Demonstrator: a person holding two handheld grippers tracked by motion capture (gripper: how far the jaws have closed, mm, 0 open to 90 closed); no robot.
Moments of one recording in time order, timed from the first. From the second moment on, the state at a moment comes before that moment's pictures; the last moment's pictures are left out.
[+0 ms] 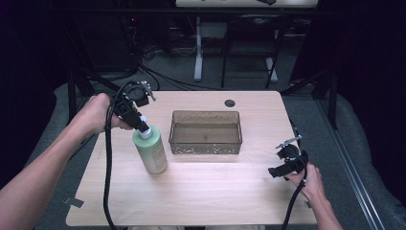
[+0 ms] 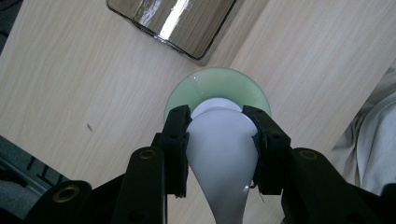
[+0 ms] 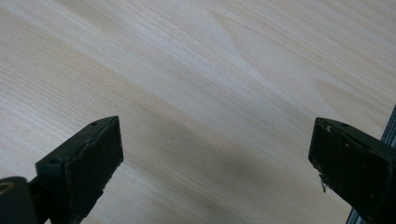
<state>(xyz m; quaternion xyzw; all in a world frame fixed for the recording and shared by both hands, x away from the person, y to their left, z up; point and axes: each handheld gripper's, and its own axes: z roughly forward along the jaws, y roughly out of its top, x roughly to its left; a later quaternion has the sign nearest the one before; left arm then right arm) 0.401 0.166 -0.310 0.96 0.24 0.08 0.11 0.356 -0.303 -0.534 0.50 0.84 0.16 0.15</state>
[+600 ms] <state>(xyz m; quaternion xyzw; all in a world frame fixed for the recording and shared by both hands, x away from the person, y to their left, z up) 0.405 0.161 -0.261 0.96 0.23 0.09 0.11 0.355 -0.303 -0.533 0.49 0.84 0.16 0.15</state>
